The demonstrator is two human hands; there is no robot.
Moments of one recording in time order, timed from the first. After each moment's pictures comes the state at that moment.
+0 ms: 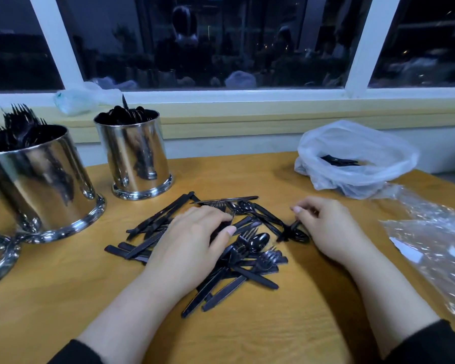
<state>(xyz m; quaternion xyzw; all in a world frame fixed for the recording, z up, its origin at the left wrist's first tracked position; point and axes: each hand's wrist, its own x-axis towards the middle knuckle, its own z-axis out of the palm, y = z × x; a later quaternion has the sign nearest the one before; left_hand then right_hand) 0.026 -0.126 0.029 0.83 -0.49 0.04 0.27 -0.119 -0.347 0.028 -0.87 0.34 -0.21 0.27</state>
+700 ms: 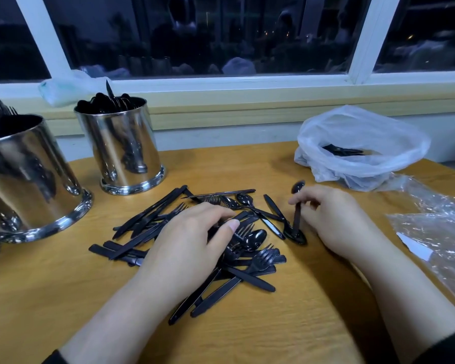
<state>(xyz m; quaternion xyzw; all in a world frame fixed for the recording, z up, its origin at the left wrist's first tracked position) 0.016 -0.137 0.029 0.81 -0.48 0.00 0.33 -0.122 -0.351 0.037 -0.90 0.32 -0.19 0.23</state>
